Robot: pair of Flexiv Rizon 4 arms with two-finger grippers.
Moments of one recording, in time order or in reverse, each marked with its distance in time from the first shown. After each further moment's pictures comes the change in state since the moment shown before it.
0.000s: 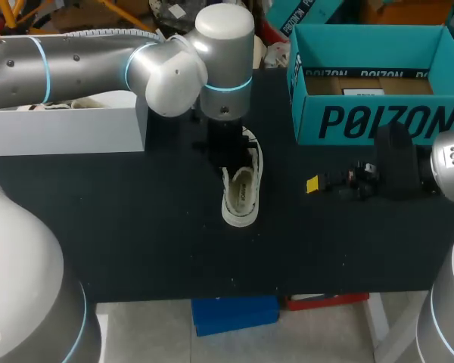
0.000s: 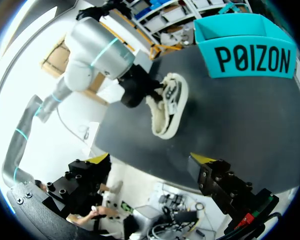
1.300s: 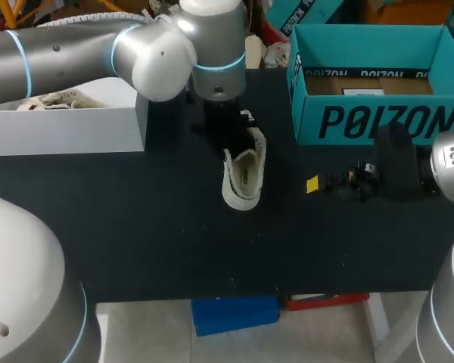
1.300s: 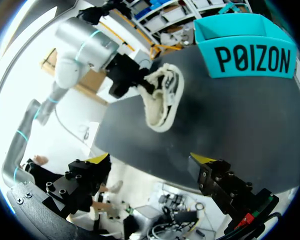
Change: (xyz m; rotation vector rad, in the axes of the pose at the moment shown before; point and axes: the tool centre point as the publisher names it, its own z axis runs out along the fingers) left arm -0.006 0.008 -0.058 -0.057 -0.090 -0.023; right arm 0.000 0.000 0.000 0.000 0.000 0.000
